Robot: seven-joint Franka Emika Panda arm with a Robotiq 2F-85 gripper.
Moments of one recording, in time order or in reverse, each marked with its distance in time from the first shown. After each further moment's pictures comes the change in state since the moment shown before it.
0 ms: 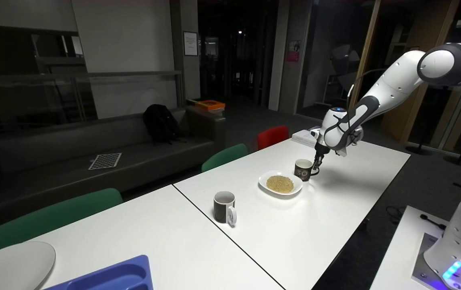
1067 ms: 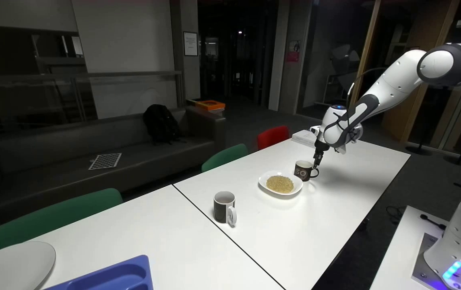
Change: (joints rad) arm -0.017 0.000 0.002 0.031 -0.001 -0.004 0.001
